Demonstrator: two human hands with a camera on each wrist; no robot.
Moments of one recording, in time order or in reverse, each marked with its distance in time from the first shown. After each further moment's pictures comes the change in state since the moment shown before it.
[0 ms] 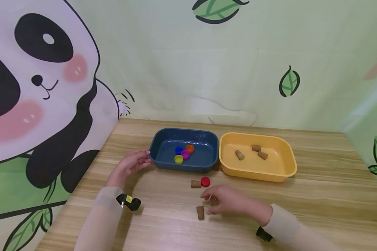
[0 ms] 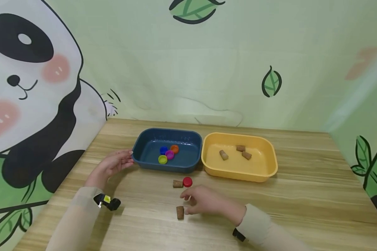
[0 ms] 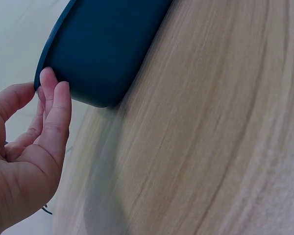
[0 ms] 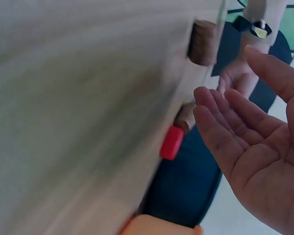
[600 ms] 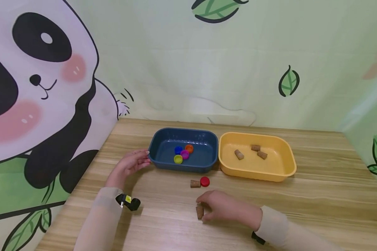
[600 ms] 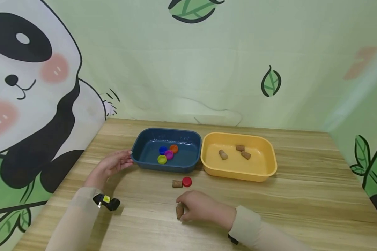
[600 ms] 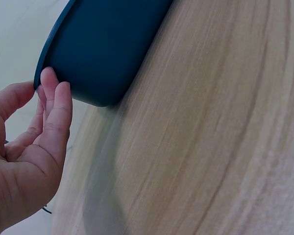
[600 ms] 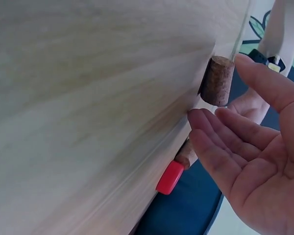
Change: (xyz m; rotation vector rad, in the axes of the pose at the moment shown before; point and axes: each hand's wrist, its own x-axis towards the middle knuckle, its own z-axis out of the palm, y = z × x) left_hand -0.002 0.000 0.000 -0.001 -0.019 0.003; right_hand 0.009 -0.007 0.023 -0.169 -0.026 0.039
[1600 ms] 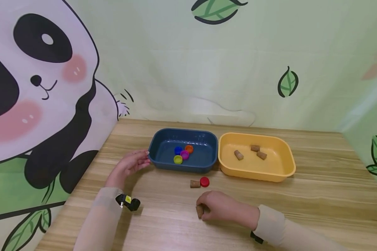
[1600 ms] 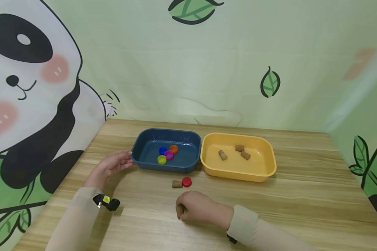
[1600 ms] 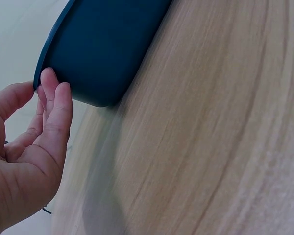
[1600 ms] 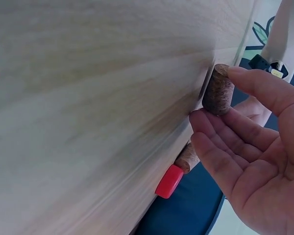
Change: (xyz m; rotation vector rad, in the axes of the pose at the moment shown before) left_hand -0.001 0.001 0.001 -0.014 0.006 -0.003; right_hand 0.004 -0.004 -0.001 -0.003 0.008 -0.083
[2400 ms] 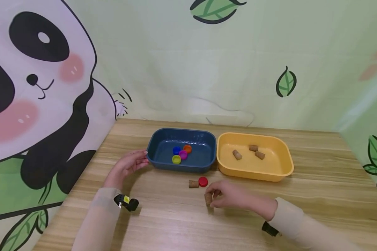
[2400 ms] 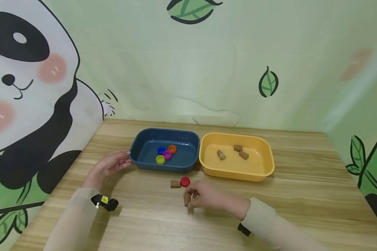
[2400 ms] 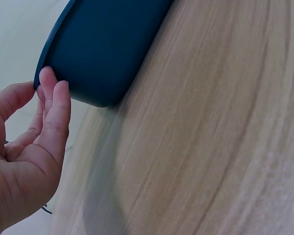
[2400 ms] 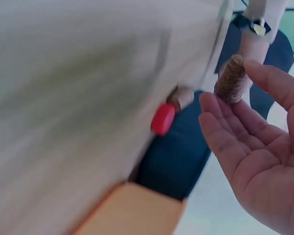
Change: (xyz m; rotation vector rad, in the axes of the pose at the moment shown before) left_hand 0.001 0.001 0.001 0.008 -0.011 -0.001; right_hand -0.026 0.017 -0.035 0.231 0.108 0.038
